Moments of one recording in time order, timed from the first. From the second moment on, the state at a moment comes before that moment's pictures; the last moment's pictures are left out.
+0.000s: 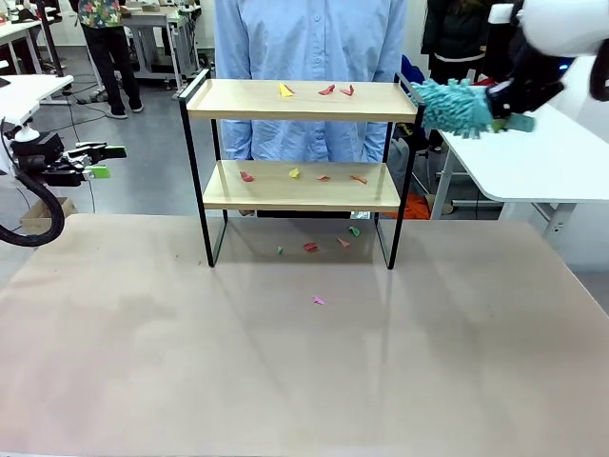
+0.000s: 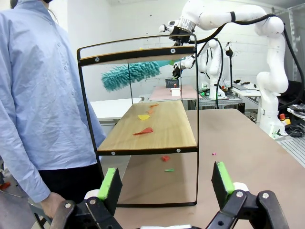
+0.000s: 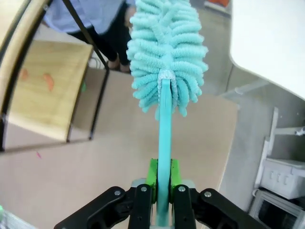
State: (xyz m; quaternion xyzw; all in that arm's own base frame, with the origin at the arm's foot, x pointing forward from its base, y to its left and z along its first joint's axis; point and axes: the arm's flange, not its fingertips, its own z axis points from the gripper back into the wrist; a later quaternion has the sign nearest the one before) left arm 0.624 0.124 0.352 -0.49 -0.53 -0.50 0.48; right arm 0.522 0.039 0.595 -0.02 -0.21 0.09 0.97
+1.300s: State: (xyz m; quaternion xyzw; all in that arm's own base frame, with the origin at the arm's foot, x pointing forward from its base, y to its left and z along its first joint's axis) left arm 0.624 0.124 0.352 -0.49 -0.53 -0.50 0.48; right arm 0.352 0.040 0.554 0.05 0.10 0.55 0.83
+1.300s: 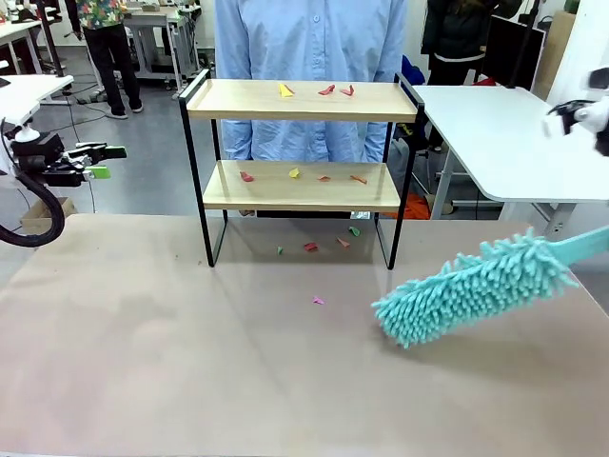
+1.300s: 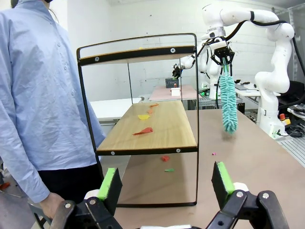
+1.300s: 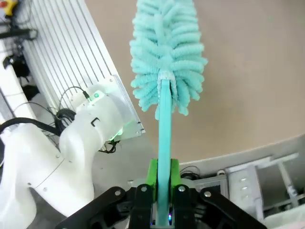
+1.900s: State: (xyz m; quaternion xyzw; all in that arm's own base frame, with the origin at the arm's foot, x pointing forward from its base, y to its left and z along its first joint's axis) left arm 0.624 0.124 0.352 -0.49 -0.53 -0.50 0.48; right arm 0.374 0.076 0.531 0.06 0.09 0.57 0.81
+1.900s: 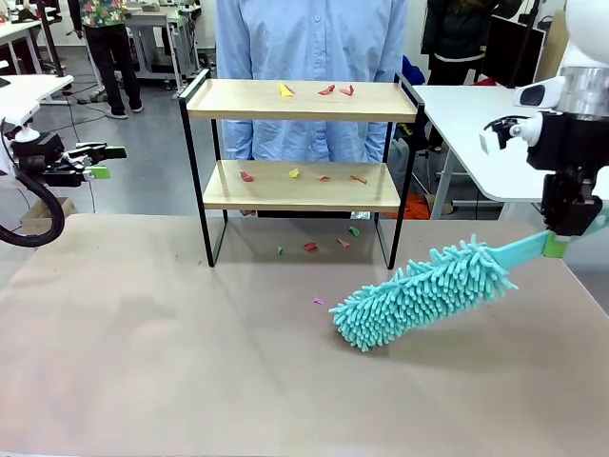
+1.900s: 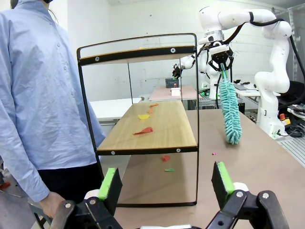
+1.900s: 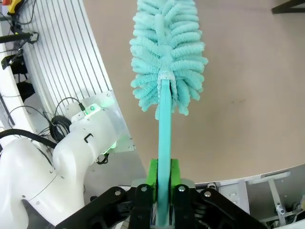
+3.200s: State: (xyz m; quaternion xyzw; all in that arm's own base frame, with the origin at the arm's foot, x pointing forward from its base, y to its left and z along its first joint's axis) left arm 0.624 0.124 0.352 -0.49 -0.53 -0.50 0.48; right arm 0.370 0.075 0.533 0.06 0.10 0.57 0.81
